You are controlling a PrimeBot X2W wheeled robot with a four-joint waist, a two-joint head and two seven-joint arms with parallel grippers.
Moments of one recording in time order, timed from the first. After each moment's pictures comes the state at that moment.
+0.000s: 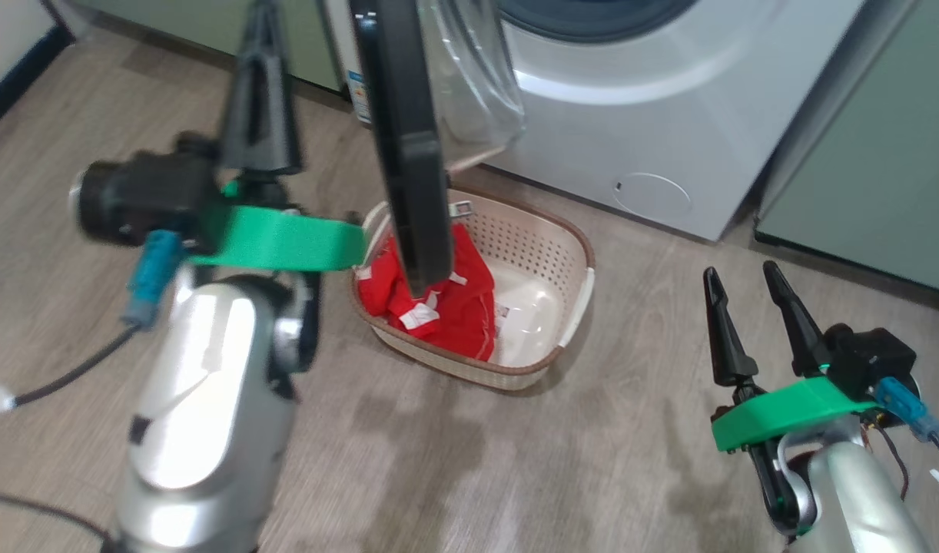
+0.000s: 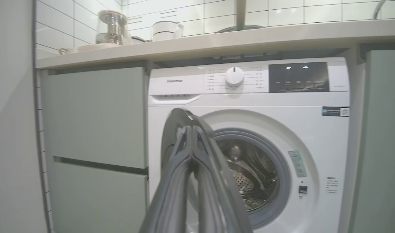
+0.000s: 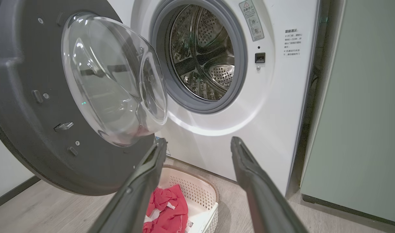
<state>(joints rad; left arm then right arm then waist) -0.52 0.04 -0.26 0.01 -0.20 0.20 -0.26 -0.13 -0.07 0.03 0.23 0.24 0.13 -0.25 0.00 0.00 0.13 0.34</state>
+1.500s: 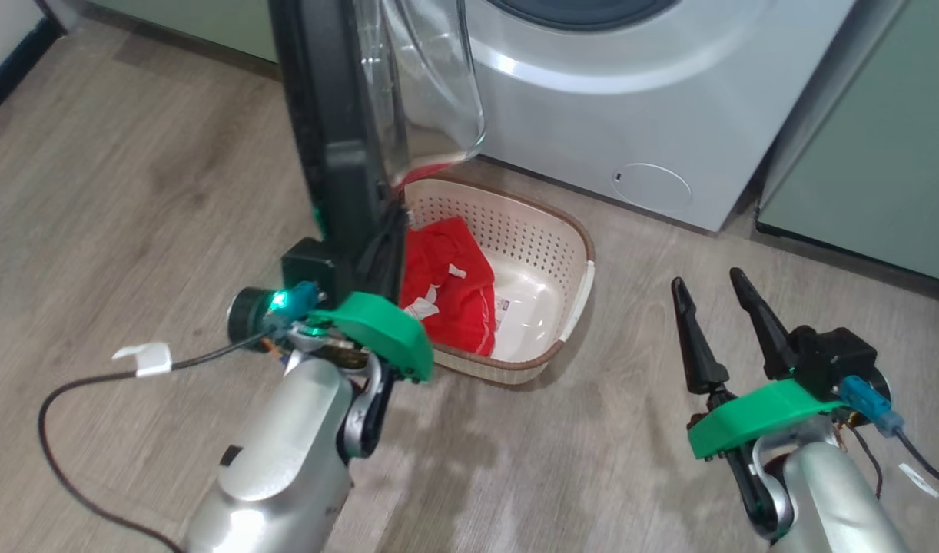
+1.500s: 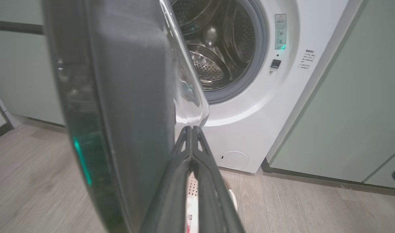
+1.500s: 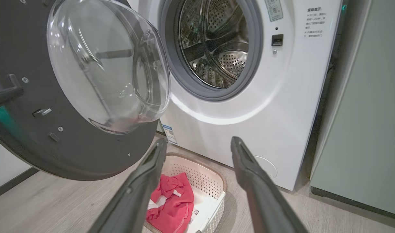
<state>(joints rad) -0.49 0.03 -0.51 0.45 -0.45 0.19 -0.26 -0.15 -0.07 0.09 0.28 0.22 0.13 -0.25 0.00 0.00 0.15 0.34</state>
